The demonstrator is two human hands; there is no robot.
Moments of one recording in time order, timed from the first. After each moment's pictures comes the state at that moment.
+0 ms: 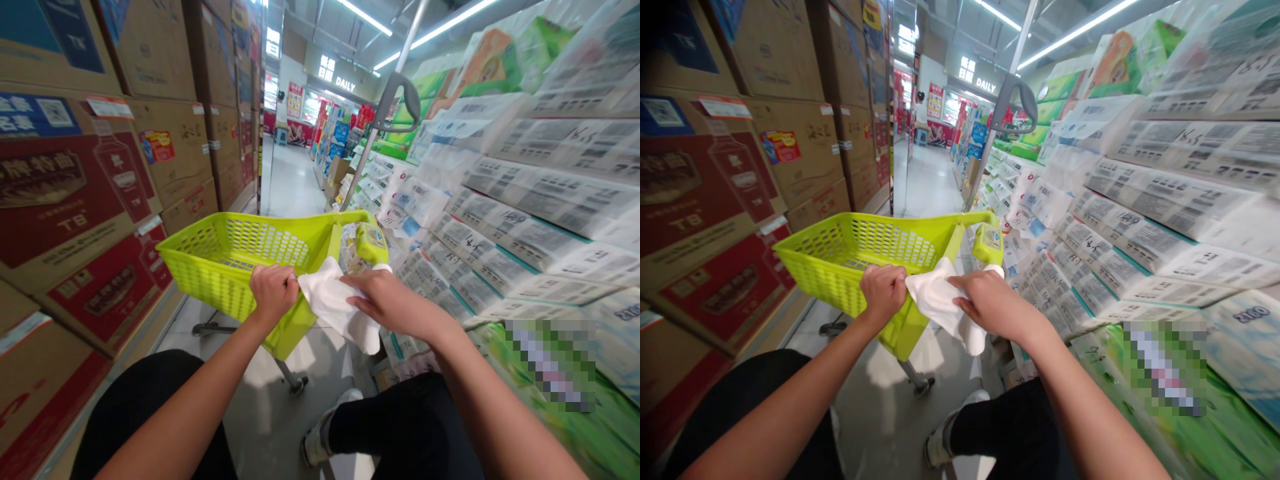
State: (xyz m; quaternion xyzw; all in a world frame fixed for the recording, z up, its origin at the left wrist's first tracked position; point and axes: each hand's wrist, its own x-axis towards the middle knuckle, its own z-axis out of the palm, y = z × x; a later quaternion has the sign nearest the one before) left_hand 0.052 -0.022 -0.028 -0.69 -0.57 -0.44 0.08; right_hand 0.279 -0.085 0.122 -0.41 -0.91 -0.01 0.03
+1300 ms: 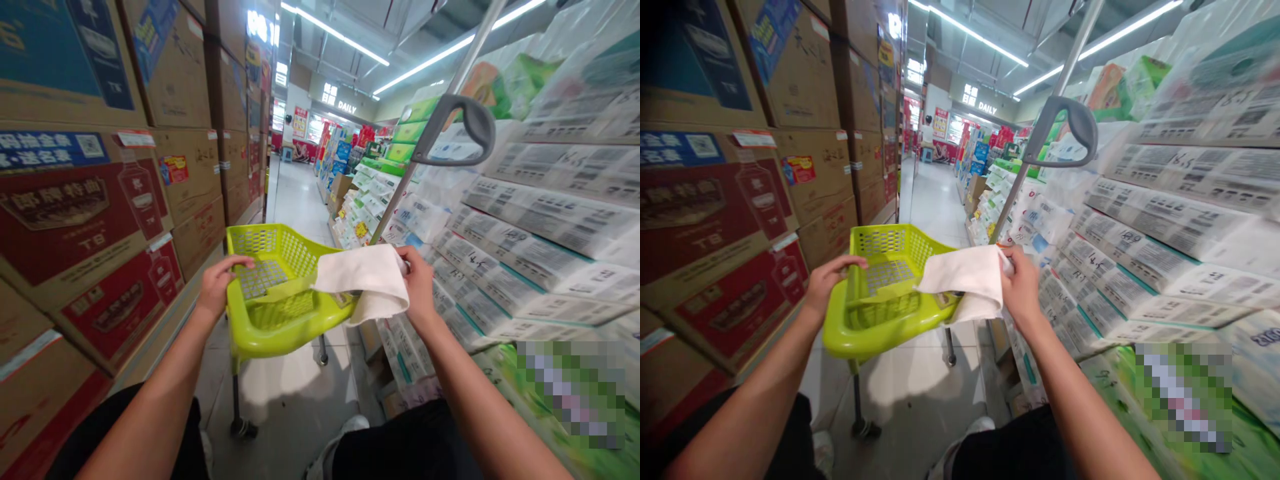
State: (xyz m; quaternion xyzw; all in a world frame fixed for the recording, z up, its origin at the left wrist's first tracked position) left_hand -0.073 0.015 -0.015 -0.62 -0.42 -0.63 -0.21; right_hand 0.314 -0.028 0.107 -0.47 -0.72 -0.07 0.50
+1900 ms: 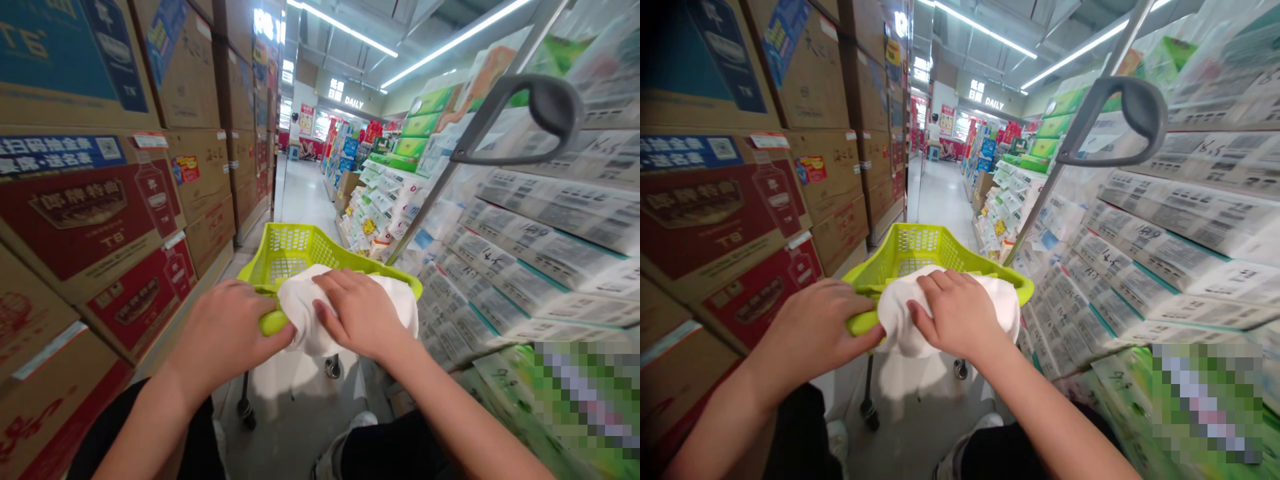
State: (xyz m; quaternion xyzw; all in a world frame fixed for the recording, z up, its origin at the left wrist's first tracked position) left_hand -0.016 -0.118 0.081 -0.81 -0.53 -0.23 0.12; right_hand 0.211 -0.090 0.116 -0.39 -0.90 -0.10 0.16
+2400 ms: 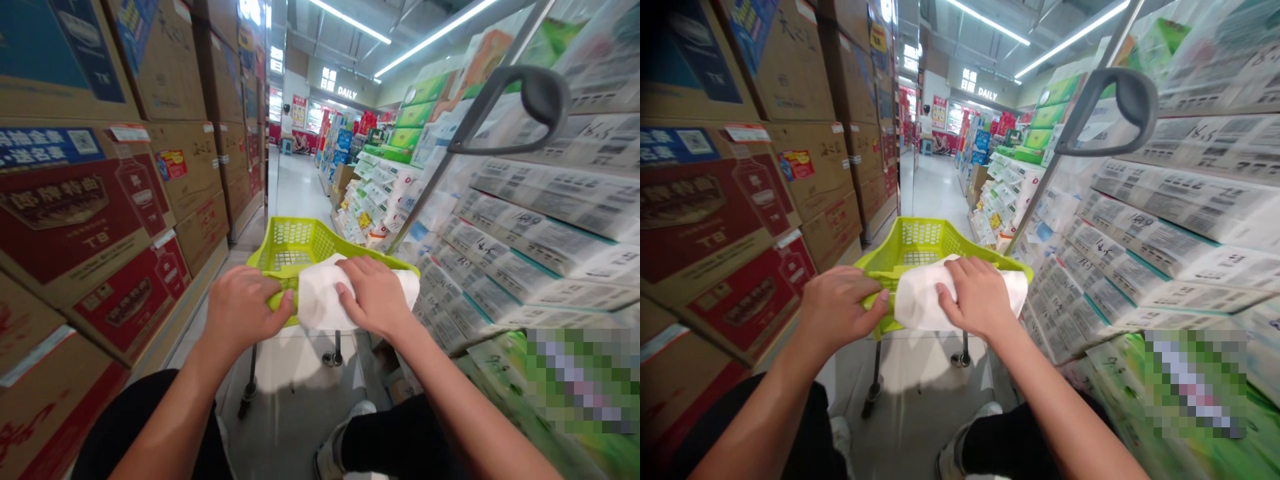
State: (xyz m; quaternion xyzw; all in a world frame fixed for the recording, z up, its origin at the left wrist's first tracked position) left_hand -0.003 -0.083 0.059 -0.77 -0.47 -0.36 0.22; right_hand 0.249 -0.071 0.101 -0.44 -0.87 -0.13 0.18
